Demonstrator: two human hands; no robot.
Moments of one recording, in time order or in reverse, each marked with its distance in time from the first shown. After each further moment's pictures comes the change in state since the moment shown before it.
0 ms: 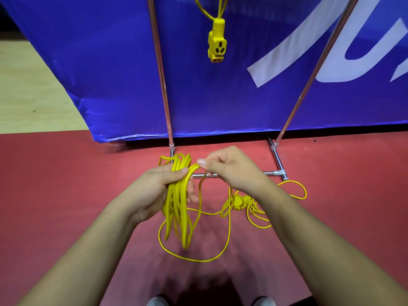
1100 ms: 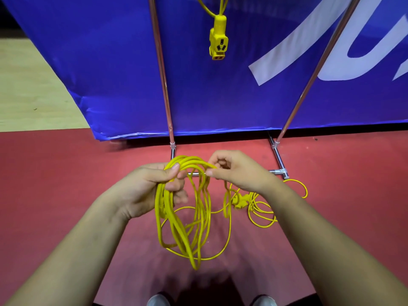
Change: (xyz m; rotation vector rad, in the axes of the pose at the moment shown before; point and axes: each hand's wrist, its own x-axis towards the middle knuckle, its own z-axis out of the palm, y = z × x) left_hand -0.004 0.008 -0.022 -0.139 -0.257 -0.033; right_hand 0.007 0.042 -0.008 0.073 -0.119 -0.006
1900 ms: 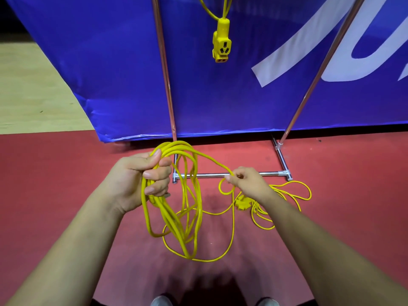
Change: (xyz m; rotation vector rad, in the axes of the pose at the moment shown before) left_hand -0.009 0.015 -0.018 -0.122 -0.018 0.149; right_hand 0.002 0.093 0.000 -0.188 0.272 0.279
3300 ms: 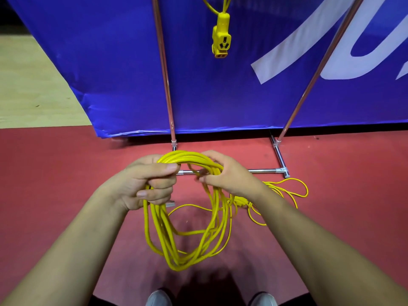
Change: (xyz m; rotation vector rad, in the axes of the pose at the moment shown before) left_hand 0.000 -0.009 0.003 0.050 -0.169 -0.149; right_hand -0.030 -0.090 0.006 0.181 -0.241 -0.201
